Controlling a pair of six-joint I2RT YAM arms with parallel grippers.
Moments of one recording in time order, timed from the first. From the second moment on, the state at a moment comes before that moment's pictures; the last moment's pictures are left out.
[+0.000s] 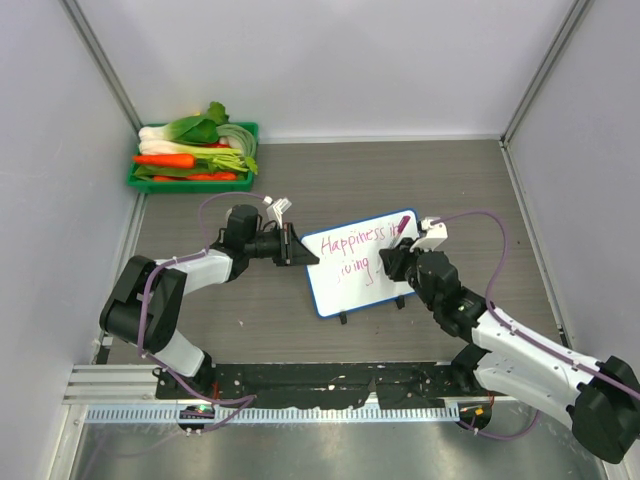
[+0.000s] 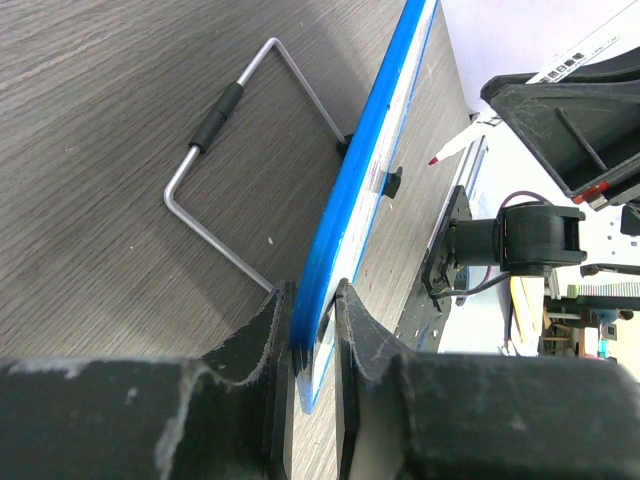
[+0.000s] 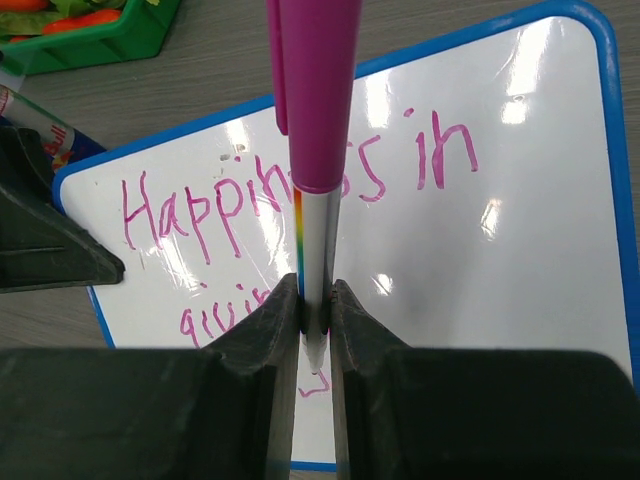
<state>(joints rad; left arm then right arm) -0.39 1.57 0.69 0.35 0.82 -0.59 0.69 0.85 0.40 0.16 0.31 0.52</state>
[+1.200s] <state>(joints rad) -0.39 1.58 0.69 0.35 0.83 -0.59 0.69 0.99 0.36 0.28 0.40 0.52</state>
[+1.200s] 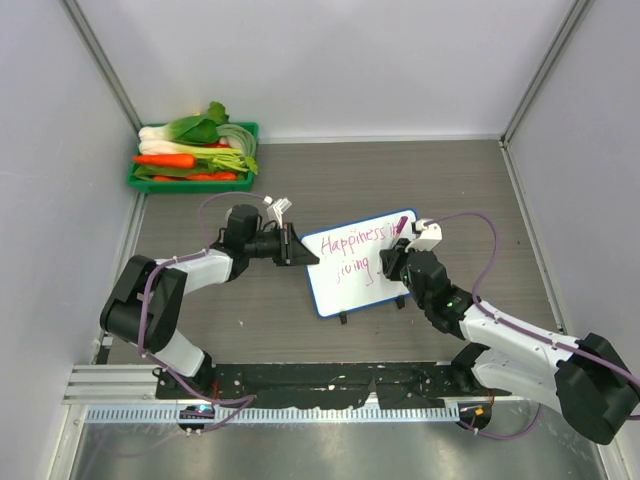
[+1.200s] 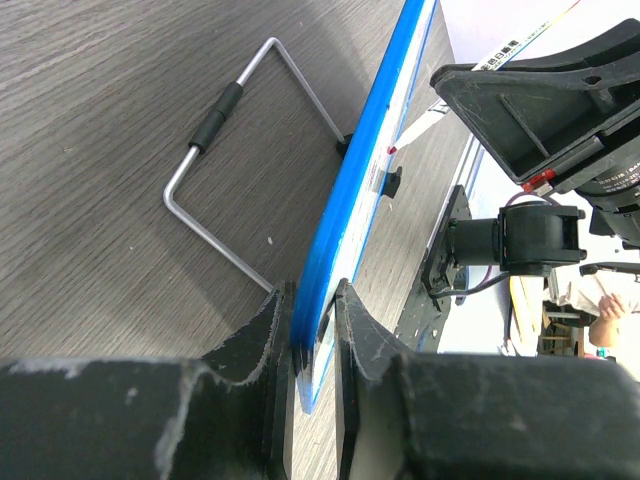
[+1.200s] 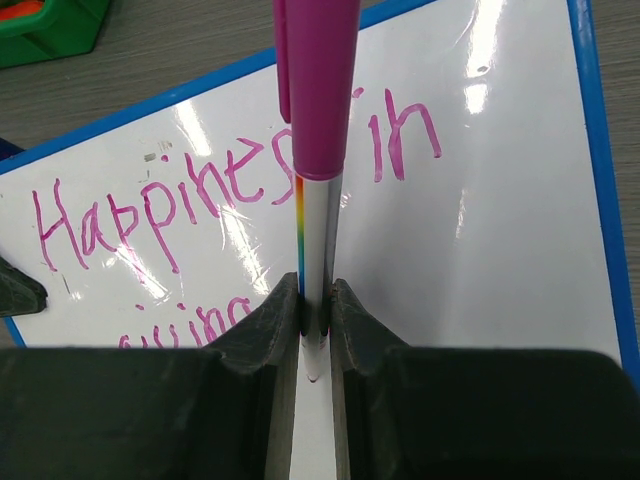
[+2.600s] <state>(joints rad) -0.40 1.52 0.62 0.32 0.66 -0.54 0.69 0.81 0.42 0.16 0.30 0.56</state>
